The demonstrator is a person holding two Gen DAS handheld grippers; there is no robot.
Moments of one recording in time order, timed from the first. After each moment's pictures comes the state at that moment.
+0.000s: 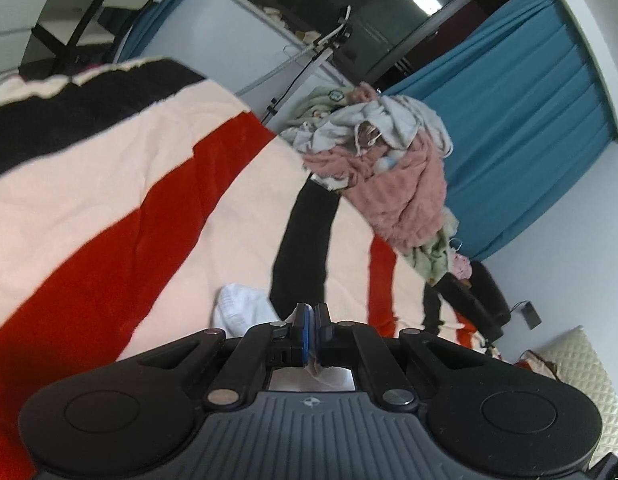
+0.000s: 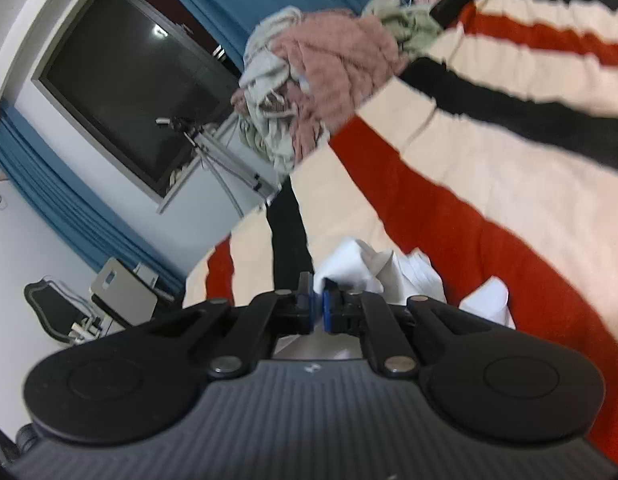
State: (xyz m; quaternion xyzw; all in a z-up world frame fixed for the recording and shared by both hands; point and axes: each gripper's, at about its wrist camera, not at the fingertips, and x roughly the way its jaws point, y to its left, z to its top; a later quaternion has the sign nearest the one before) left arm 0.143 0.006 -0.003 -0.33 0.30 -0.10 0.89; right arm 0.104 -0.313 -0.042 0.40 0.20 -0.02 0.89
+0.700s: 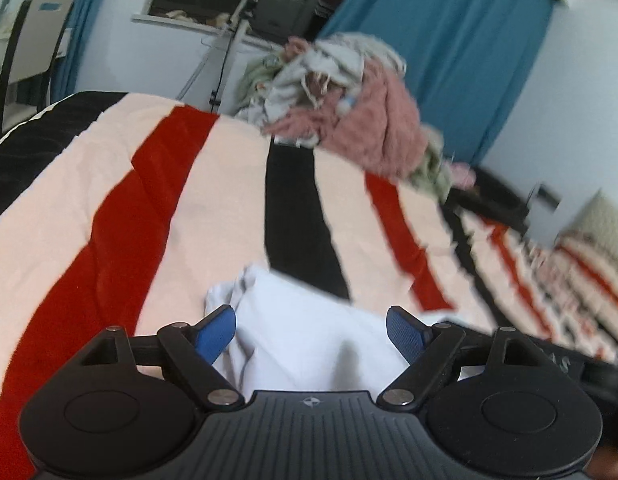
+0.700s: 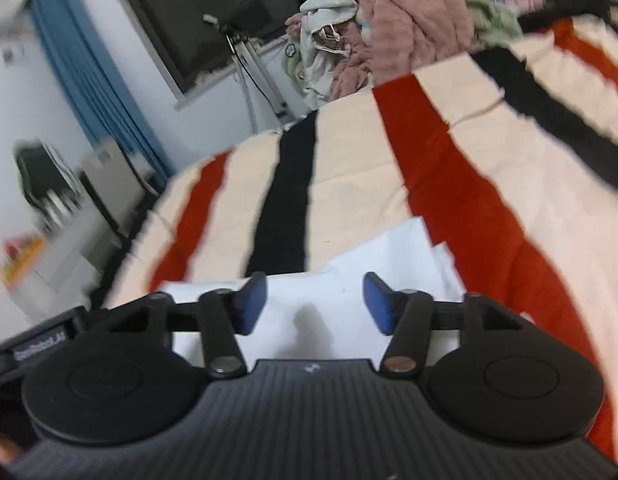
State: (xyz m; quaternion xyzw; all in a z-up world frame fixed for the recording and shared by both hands) left arm 0.185 -0.051 -0.044 -0.11 0.32 -0.15 0.93; right arm 0.159 -0.284 -0.061 0.21 0.28 0.04 0.94
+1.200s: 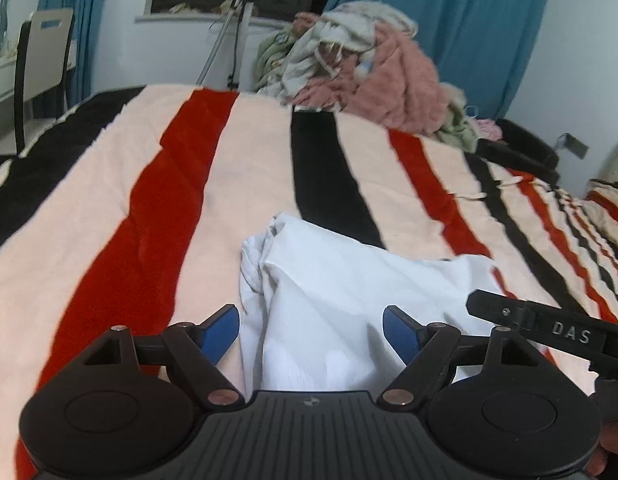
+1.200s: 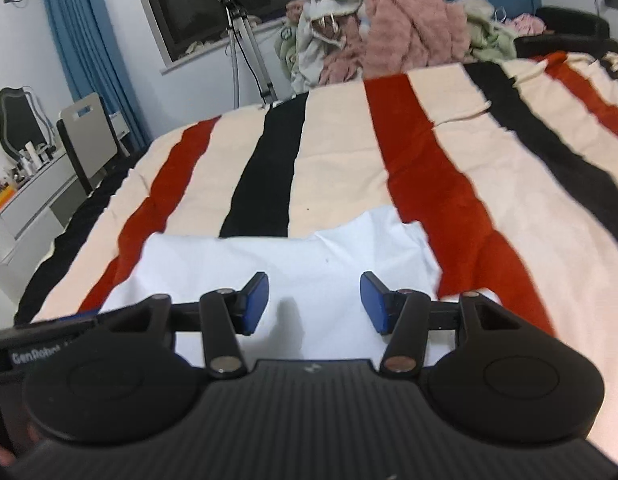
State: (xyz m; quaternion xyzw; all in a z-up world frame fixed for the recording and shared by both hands) left arm 0.146 -0.047 -0.046 -0.05 0.34 -0.13 0.93; right arm 0.117 -0.269 -0.054 0.15 0.30 0.02 0.94
